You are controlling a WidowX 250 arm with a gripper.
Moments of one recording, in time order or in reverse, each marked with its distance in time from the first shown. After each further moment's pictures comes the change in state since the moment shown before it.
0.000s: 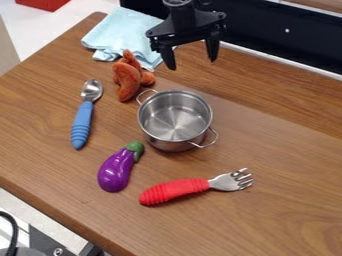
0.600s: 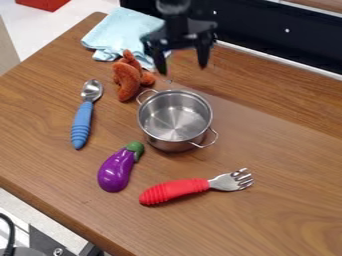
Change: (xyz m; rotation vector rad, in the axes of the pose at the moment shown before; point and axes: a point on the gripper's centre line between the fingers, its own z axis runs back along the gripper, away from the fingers) arm 0.020 0.034 -0.008 0.070 0.047 0.032
